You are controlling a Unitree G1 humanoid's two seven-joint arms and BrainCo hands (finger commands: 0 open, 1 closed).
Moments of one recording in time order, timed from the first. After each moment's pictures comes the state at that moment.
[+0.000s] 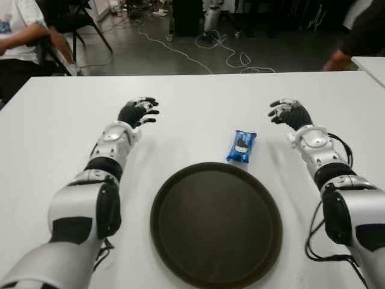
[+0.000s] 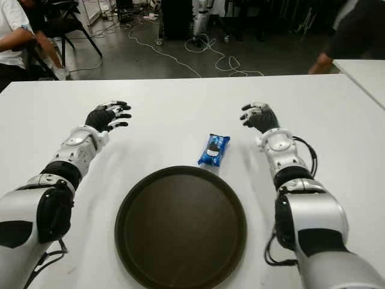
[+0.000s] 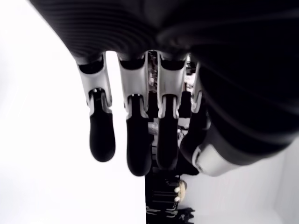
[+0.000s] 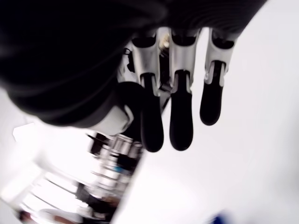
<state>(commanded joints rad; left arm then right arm) -0.96 0.13 0.31 1.35 -0.04 -0.11 -0.19 -0.92 -0.25 -0.14 1.34 -0.09 -0.23 0.06</state>
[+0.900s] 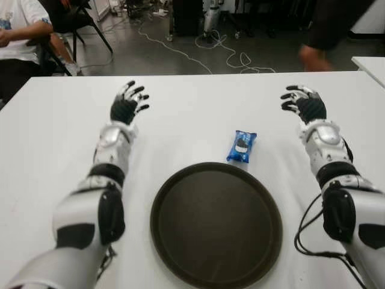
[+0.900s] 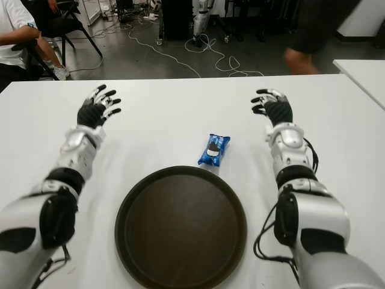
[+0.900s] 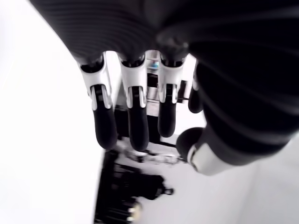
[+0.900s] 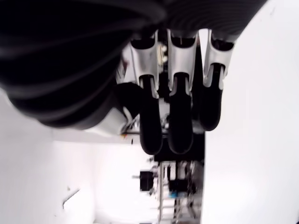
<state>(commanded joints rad) -0.84 0.07 0.35 1.25 -0.14 -0.33 -0.12 -0.82 -0.22 -0.29 1.29 0.07 -0.27 0.03</state>
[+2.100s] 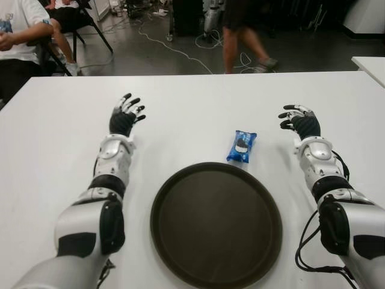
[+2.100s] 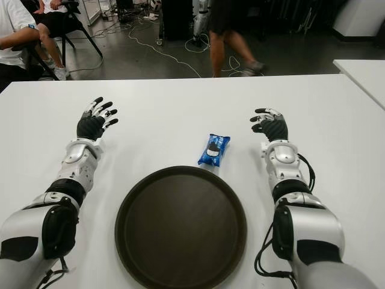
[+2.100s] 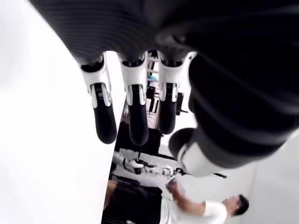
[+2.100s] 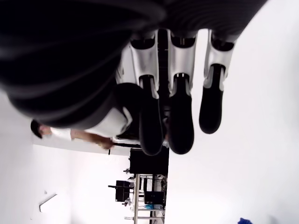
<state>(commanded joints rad) -0.82 0.08 0.33 1.26 -0.15 -0.33 -0.09 -0.79 -0.22 -0.22 1.29 0.02 -0.29 -0.04</state>
